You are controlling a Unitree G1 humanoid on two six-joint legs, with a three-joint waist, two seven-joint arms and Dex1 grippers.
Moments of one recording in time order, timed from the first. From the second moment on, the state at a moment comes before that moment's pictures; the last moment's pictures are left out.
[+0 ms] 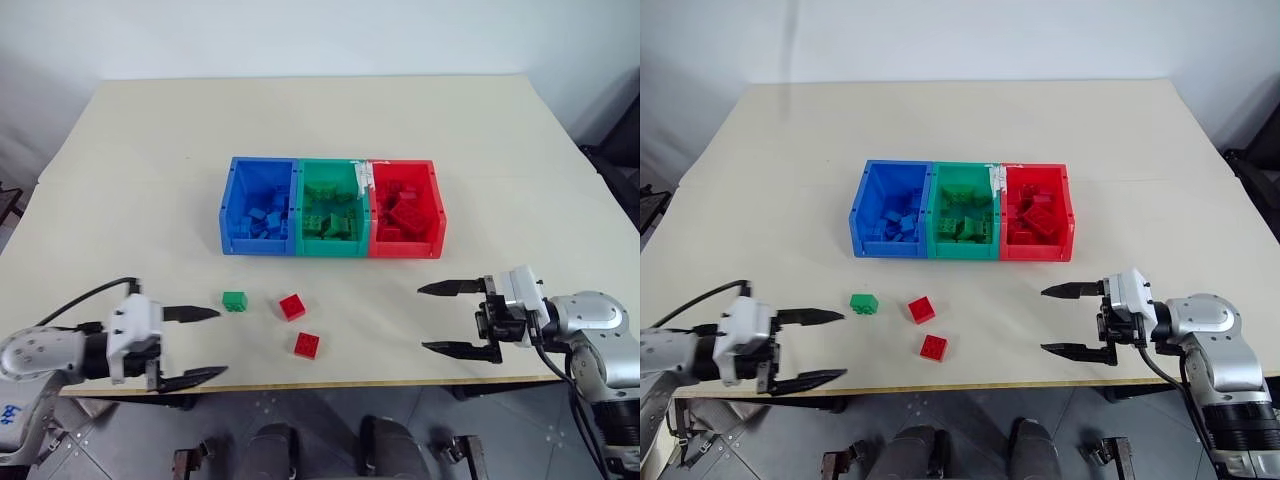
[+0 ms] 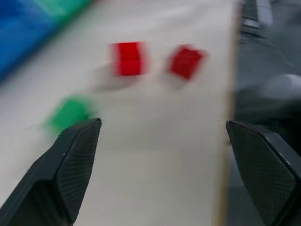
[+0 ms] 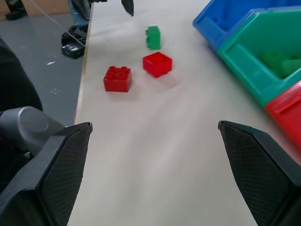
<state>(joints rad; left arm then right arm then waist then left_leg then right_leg) 0.12 0.91 0.22 -0.37 -0.53 0.27 -1.17 -0.18 -0.75 -0.09 -0.01 0.53 0.05 1.47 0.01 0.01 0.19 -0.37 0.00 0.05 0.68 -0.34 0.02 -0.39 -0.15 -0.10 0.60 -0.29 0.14</state>
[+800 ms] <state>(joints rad) -0.34 0.74 -0.37 -0.36 -0.14 0.46 -0.98 0.00 -0.72 -0.06 -0.21 0.52 0.01 1.32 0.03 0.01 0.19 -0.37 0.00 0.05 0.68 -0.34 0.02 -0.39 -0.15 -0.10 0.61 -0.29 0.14</state>
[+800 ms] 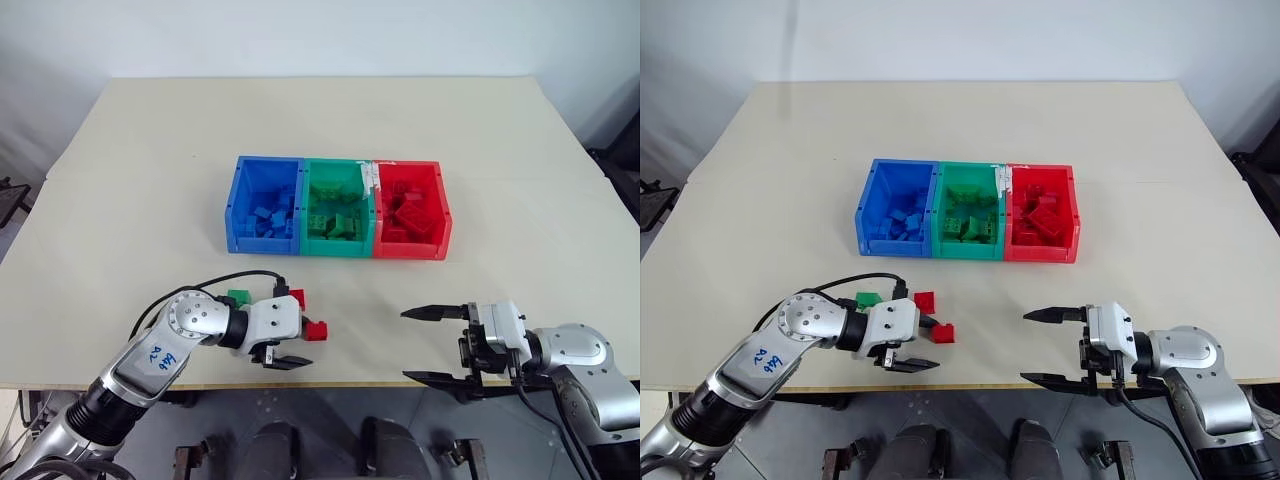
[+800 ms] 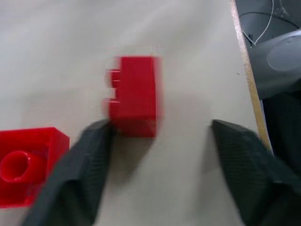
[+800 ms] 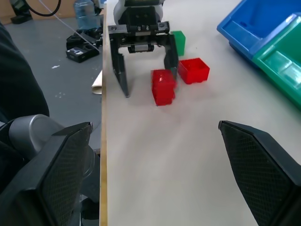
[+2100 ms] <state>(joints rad) -1.07 0.00 -0.16 0.86 -0.10 -0.18 -0.73 0.15 -0.45 -0.35 -0.36 0.47 -0.05 0.67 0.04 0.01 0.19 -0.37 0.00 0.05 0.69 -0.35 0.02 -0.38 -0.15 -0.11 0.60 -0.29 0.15</state>
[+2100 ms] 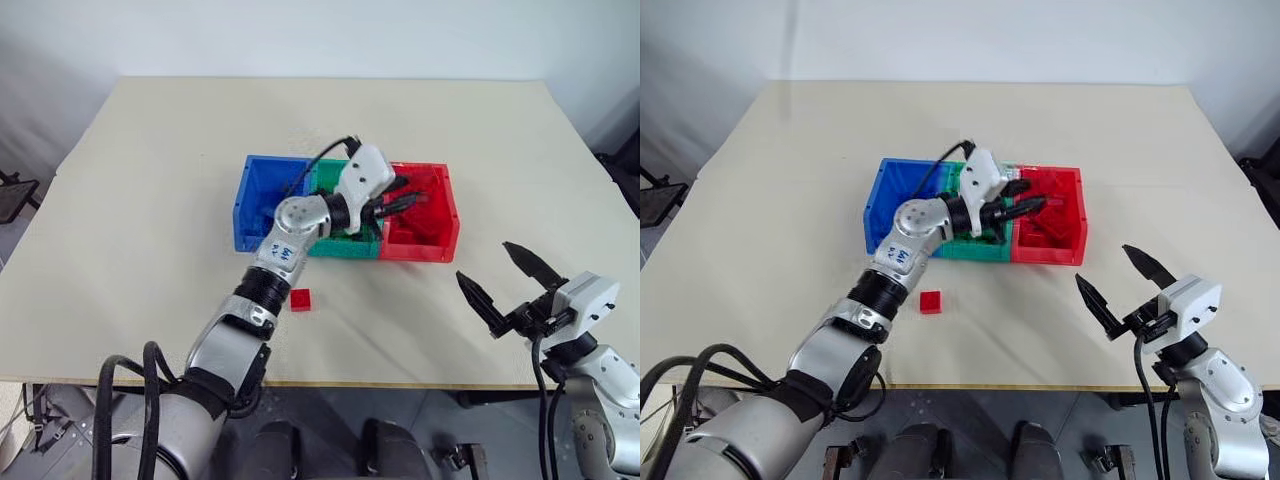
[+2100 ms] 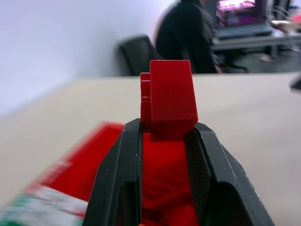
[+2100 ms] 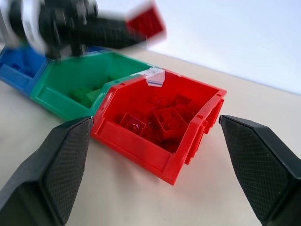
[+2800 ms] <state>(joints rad) -0.60 0.40 -0.03 0.26 -0.22 -0.09 -0.98 -0.01 -0.60 -0.21 -0.29 0.52 0.00 0.92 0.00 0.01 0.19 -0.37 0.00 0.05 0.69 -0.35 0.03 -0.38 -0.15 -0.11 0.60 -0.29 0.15</state>
